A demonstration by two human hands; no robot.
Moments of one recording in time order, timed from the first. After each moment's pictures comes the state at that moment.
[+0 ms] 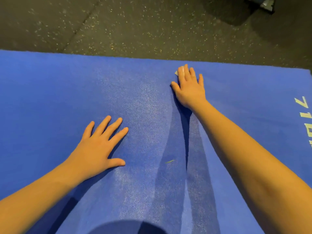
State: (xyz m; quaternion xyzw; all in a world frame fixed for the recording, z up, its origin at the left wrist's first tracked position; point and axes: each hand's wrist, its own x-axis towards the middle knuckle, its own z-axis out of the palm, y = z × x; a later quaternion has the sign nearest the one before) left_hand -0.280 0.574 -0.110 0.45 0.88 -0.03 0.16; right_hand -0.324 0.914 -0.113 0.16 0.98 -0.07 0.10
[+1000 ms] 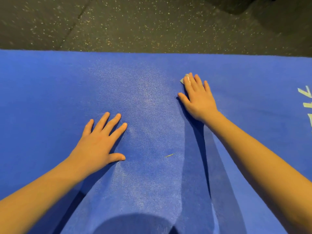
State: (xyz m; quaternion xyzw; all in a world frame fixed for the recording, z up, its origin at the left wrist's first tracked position) left_hand -0.279 0.582 -0.105 0.43 0.89 -0.01 0.13; right_hand -0.265 0.927 -0.113 0.11 0.99 -0.08 0.08
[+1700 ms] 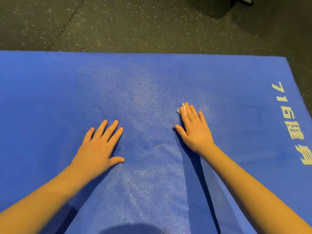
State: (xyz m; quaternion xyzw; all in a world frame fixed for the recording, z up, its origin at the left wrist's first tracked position) left_hand -0.237 0.592 -0.102 0.42 0.90 0.00 0.14; right_hand -0.147 0.908 -0.113 0.12 0.98 -0.10 0.11
